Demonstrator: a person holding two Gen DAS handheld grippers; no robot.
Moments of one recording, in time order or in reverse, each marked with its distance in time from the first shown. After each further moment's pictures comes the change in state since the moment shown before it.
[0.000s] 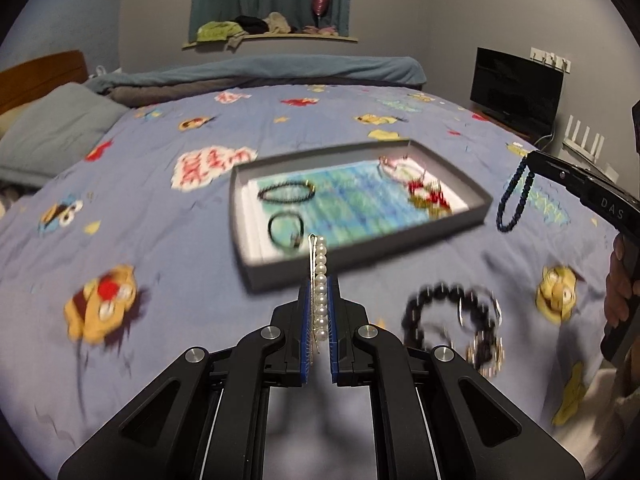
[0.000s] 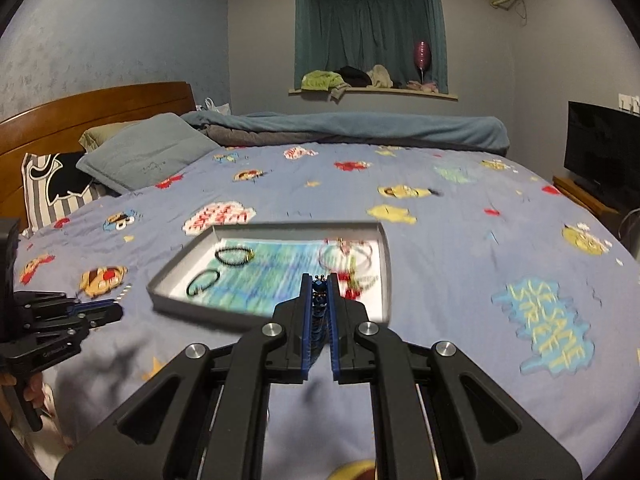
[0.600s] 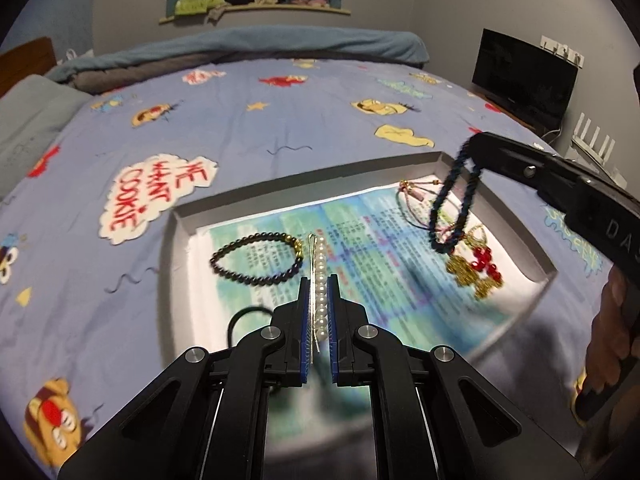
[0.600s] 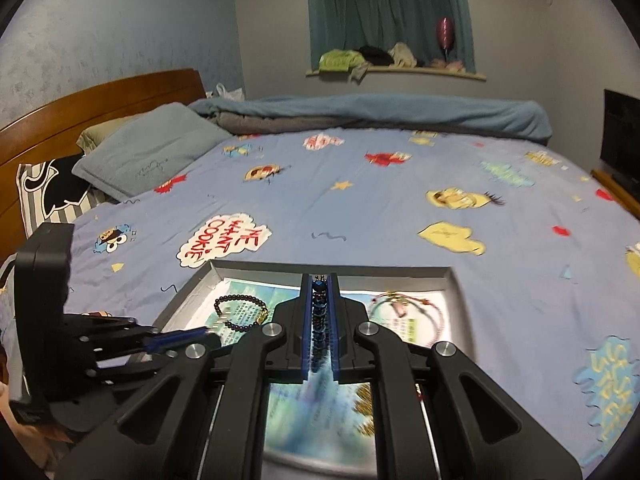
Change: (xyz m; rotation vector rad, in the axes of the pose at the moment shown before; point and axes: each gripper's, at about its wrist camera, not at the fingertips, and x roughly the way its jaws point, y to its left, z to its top) left arm 0.132 0.003 0.080 -0.012 0.122 -0.067; right arm 0.139 0.019 0.056 0.022 0.094 0.089
